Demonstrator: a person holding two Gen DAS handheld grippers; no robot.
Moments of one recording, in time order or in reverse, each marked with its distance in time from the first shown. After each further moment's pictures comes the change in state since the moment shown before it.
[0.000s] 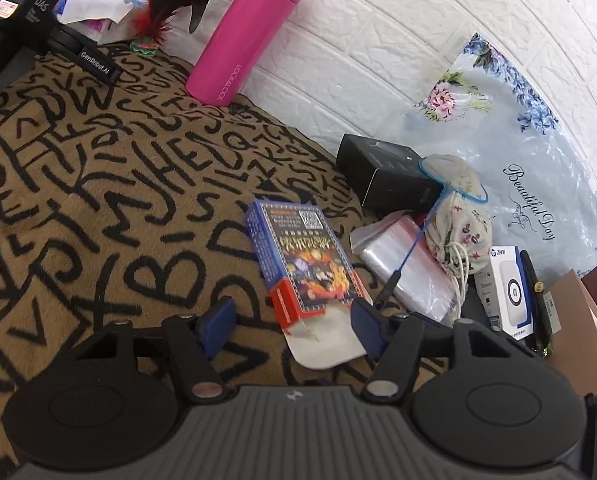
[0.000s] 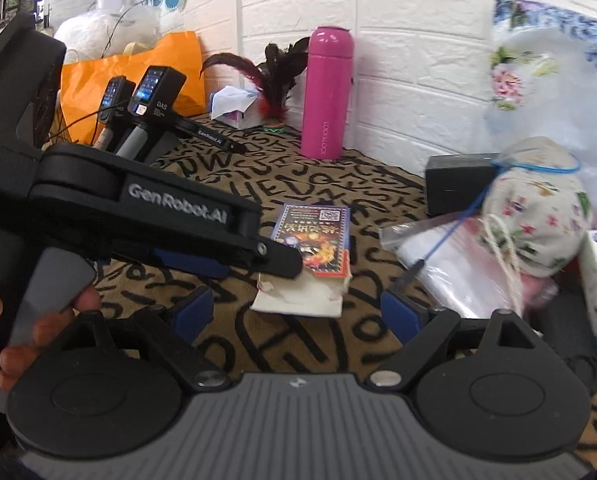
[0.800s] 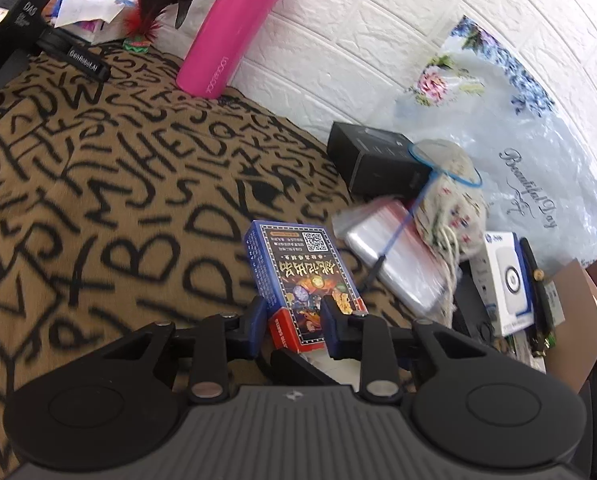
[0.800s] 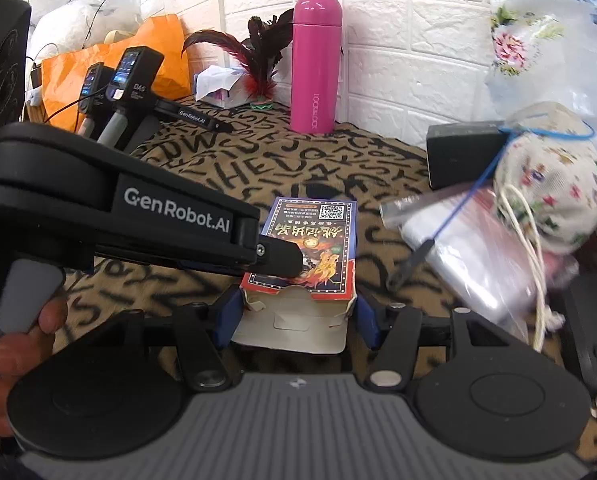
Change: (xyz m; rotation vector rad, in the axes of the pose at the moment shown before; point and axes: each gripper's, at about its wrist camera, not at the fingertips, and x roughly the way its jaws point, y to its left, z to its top) left arm -0.003 -0.027 -0.016 0.009 0.018 0.039; right arm 0.015 -0.001 -0.006 0.059 0.063 -0.012
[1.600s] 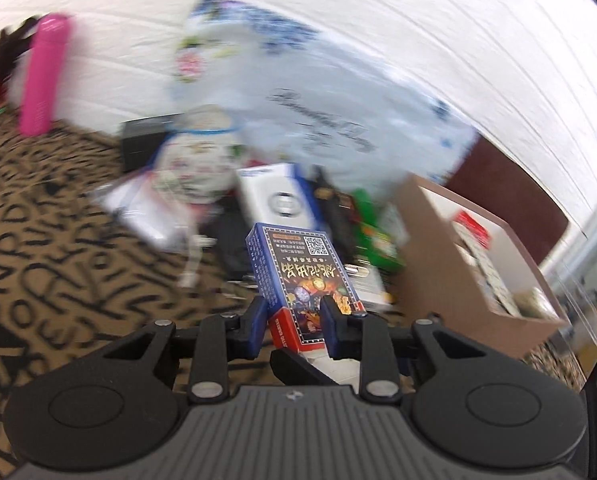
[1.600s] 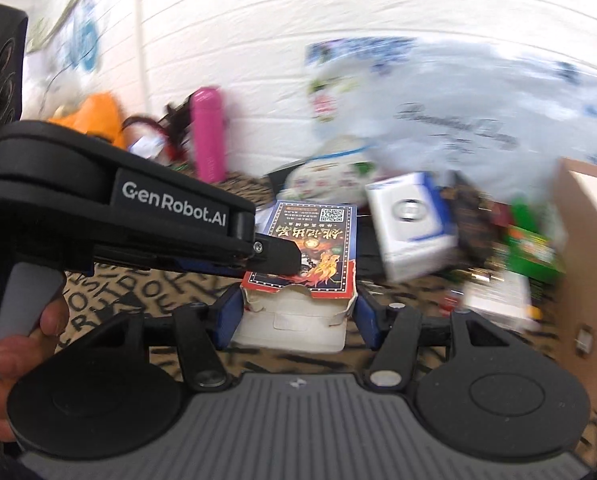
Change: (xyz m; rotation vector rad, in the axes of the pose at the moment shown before) left arm -0.066 -0.185 -0.084 0.268 -0.011 -0.208; right arm -0.202 -0.057 -0.070 0.161 -0.176 -0.227
